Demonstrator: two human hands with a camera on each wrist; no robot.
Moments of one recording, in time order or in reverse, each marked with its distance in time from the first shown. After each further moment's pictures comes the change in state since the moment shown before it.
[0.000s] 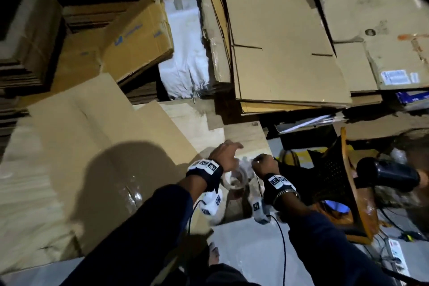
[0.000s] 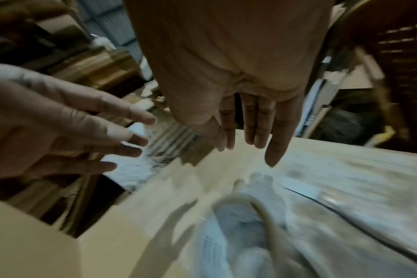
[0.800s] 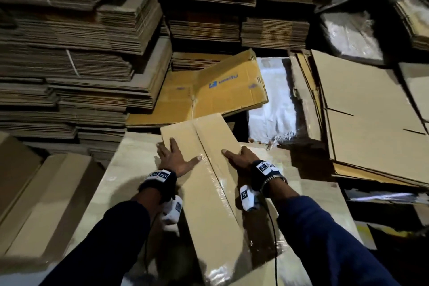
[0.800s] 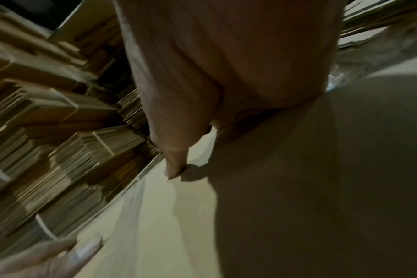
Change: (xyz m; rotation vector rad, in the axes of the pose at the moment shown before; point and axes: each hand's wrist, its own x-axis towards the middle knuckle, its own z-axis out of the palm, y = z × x) left_hand -0.228 -0.323 -0.227 -0.189 0.492 -0.750; right_hand -0.085 -0.392 0.135 -0.078 -0.310 -0.331
